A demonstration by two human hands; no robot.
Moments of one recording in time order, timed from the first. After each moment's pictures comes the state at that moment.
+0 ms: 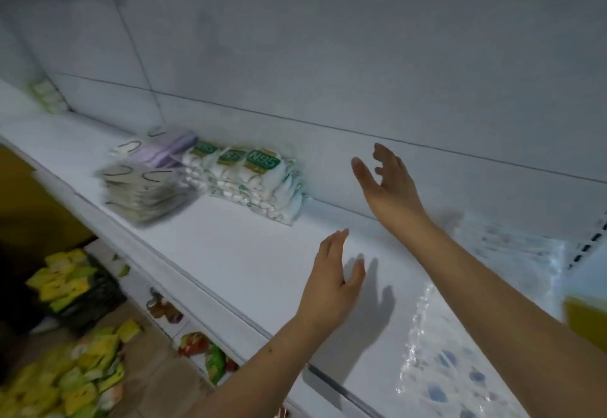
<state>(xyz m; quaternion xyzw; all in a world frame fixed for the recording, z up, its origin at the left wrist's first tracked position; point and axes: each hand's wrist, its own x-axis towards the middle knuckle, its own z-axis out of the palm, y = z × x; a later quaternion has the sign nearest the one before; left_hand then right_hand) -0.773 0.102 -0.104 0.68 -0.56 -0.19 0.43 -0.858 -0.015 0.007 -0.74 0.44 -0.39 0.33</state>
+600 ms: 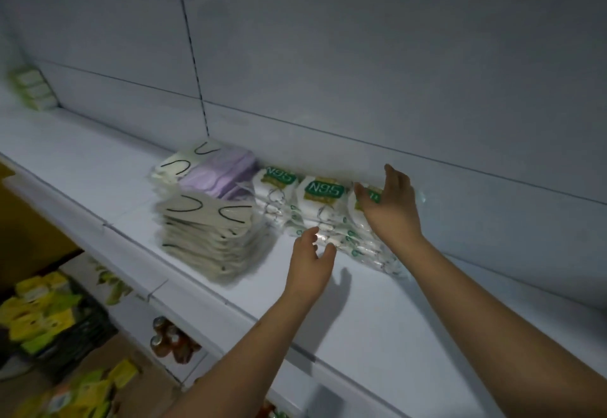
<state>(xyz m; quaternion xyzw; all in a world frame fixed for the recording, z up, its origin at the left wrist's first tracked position) -0.427 0.052 -0.105 0.67 -0.41 -0.30 0.54 -0.544 -0.040 -0.011 -0.72 0.56 -0.37 0.19</state>
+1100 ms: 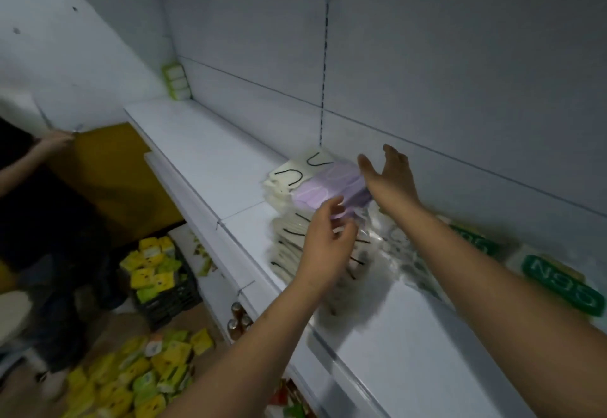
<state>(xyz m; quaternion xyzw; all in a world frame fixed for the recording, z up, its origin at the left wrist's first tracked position) -0.249 0.072 -0.032 0.65 -0.39 -0.17 0.63 -0.281 -0.080 0.019 -0.78 0.43 -0.32 0.31</state>
